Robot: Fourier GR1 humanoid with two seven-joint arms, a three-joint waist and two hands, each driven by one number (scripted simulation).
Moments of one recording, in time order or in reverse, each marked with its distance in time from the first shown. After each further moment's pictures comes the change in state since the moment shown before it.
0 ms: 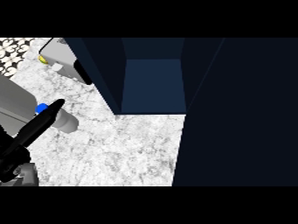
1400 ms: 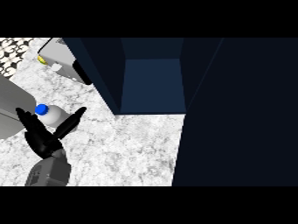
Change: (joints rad) left arm -0.166 -0.106 0.262 0.748 0.634 -0.252 -0.892; right arm -0.043 -0.070 0.072 0.006 0.022 -0.116 0.003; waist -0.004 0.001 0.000
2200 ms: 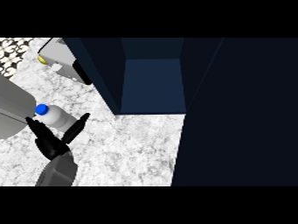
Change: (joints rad) left arm -0.104 0.007 0.115 0.361 0.183 -0.110 -0.319; right arm -0.032 -0.030 0.018 0.000 0.007 -0.037 0.022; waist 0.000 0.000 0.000
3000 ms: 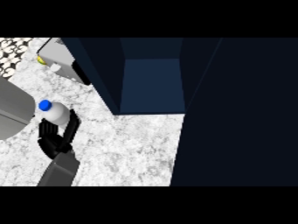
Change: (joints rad) left arm -0.099 0.027 0.096 0.228 0.099 -0.213 -0.210; right arm 0.026 -0.033 0.041 0.004 0.005 -0.042 -0.043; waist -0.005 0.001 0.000
